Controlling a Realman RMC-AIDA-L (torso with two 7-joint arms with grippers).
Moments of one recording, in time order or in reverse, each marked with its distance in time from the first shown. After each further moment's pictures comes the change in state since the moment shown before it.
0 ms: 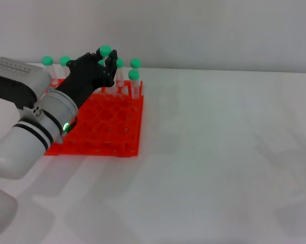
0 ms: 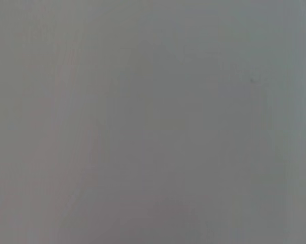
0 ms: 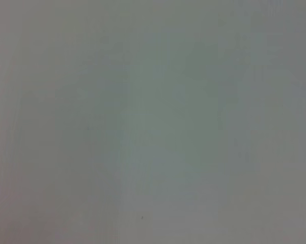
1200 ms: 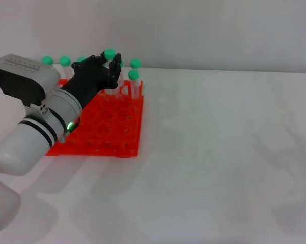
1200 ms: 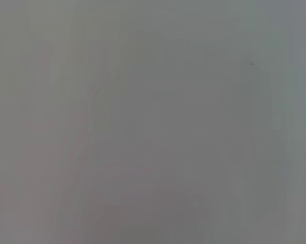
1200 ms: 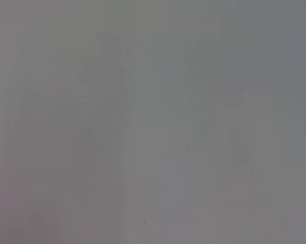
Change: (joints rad) left arm -0.034 0.000 0.010 0.026 0.001 0.045 0.003; right arm 0.006 0.000 0.000 0.000 0.000 0.004 0.007
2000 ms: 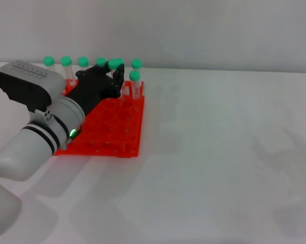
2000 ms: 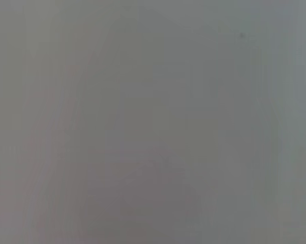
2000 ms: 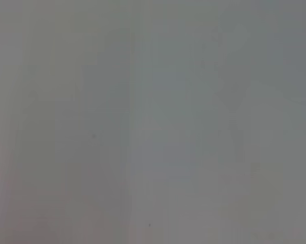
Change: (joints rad) left arm 0.007 -0.003 0.039 0.001 -0.002 0.034 0.000; right arm -0.002 0.000 0.000 0.009 -0.004 0.021 0.002
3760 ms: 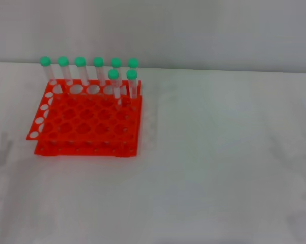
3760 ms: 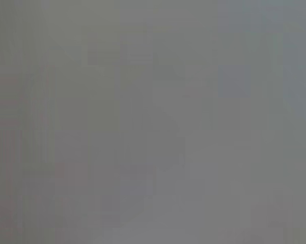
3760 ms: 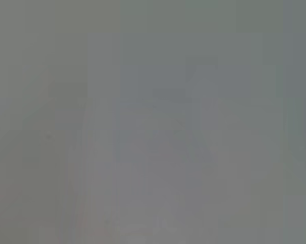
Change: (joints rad) left arm 0.396 0.000 0.007 0.114 -0.513 -0.521 -0.080; right arm -0.018 0.000 0.080 0.049 0.018 0.003 -0.002
